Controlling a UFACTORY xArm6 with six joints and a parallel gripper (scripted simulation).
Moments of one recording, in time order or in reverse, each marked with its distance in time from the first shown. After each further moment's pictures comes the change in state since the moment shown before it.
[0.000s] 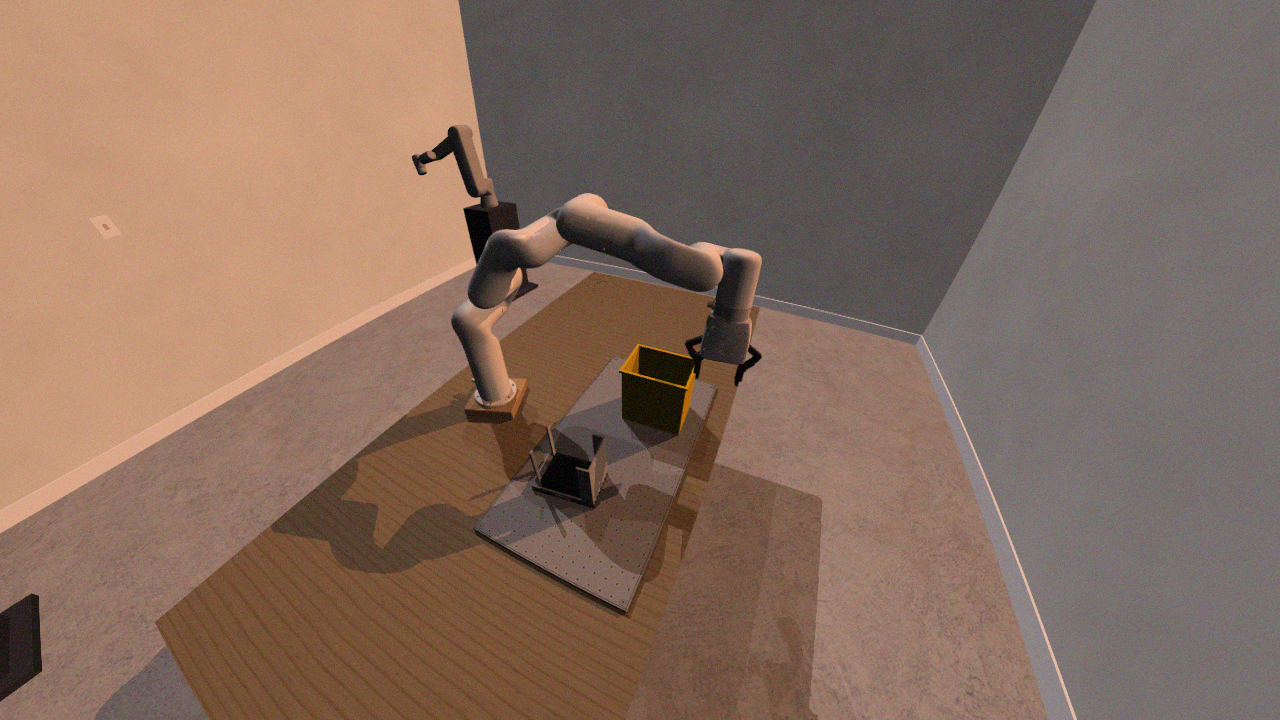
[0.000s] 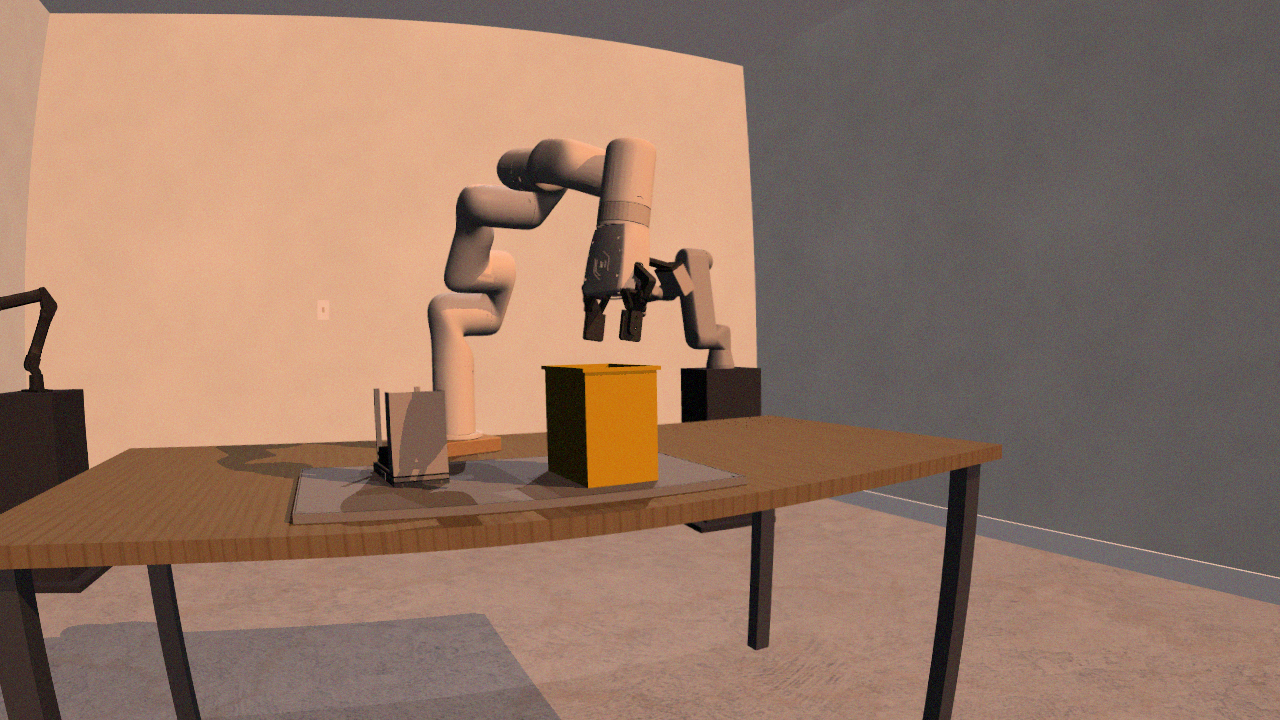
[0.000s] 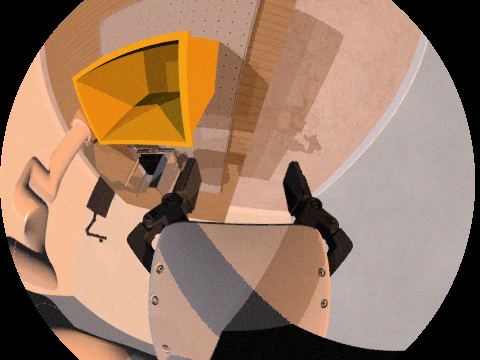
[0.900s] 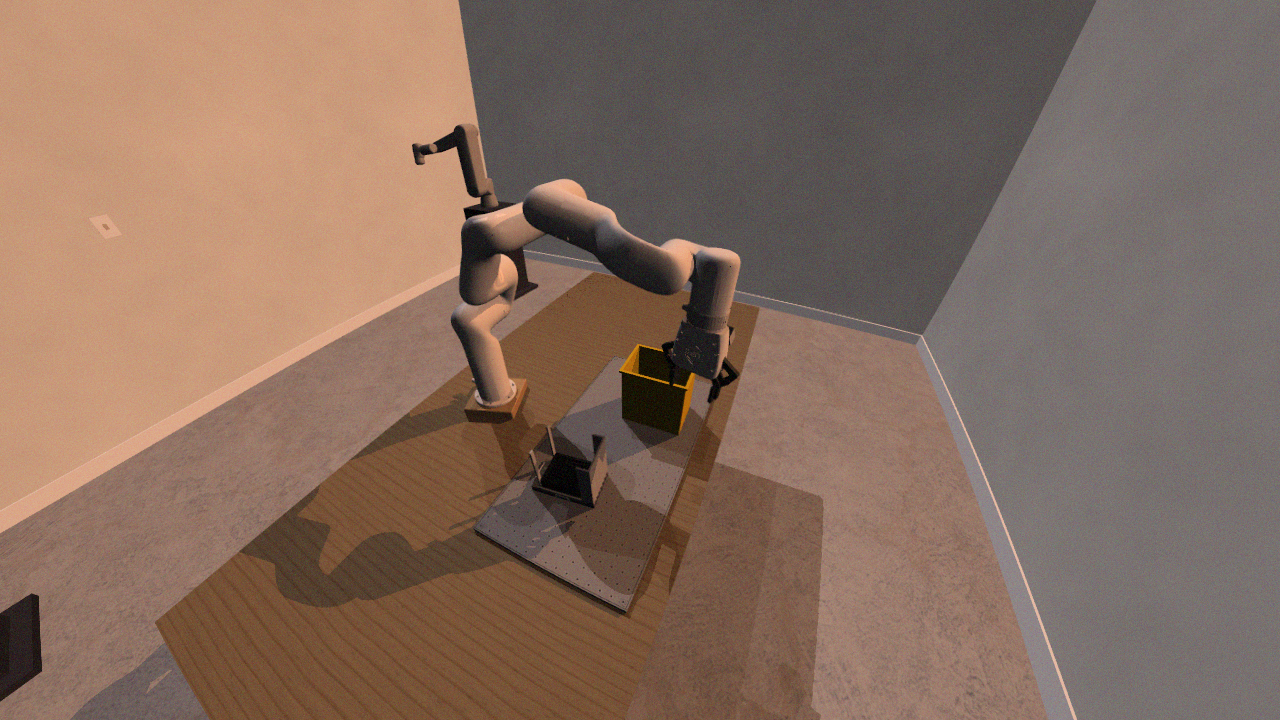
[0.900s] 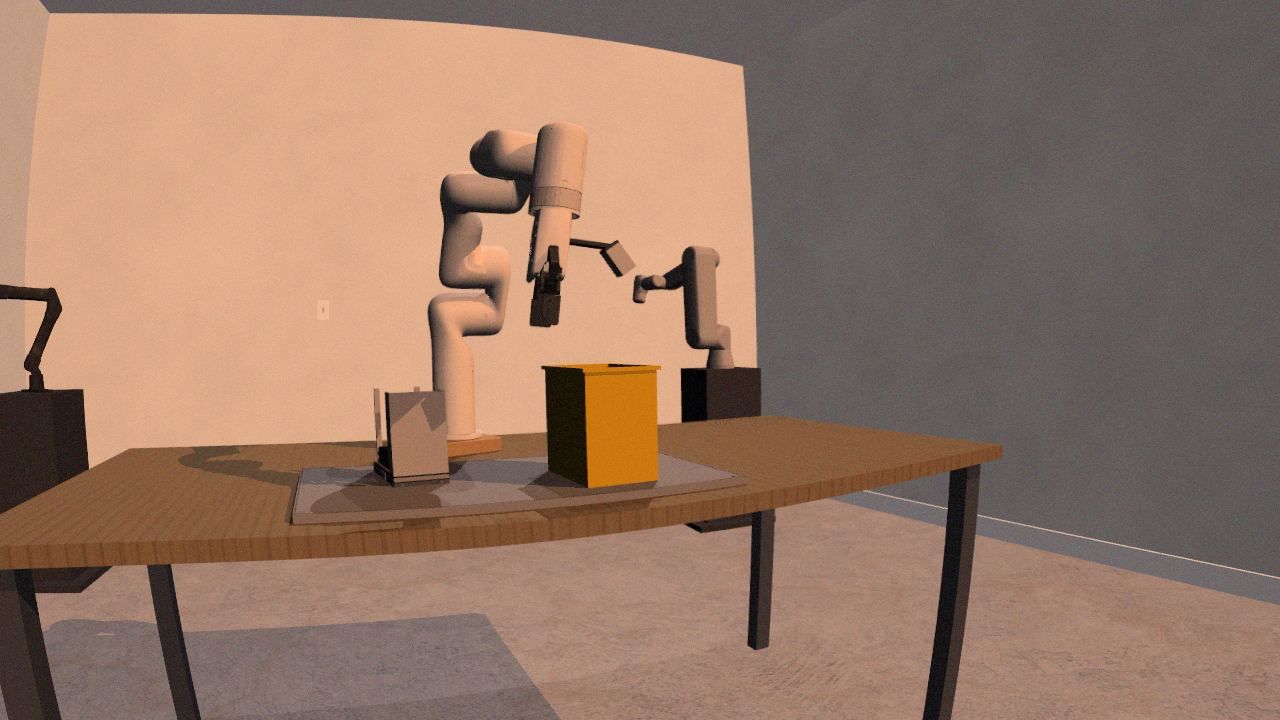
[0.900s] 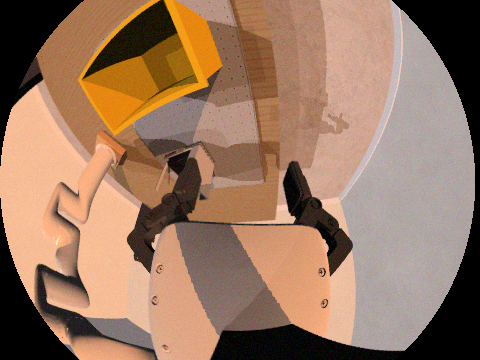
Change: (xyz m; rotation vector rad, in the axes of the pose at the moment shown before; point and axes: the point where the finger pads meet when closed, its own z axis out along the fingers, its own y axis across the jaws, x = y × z) arm -0.082 -0.051 -0.011 0.021 0.034 0.388
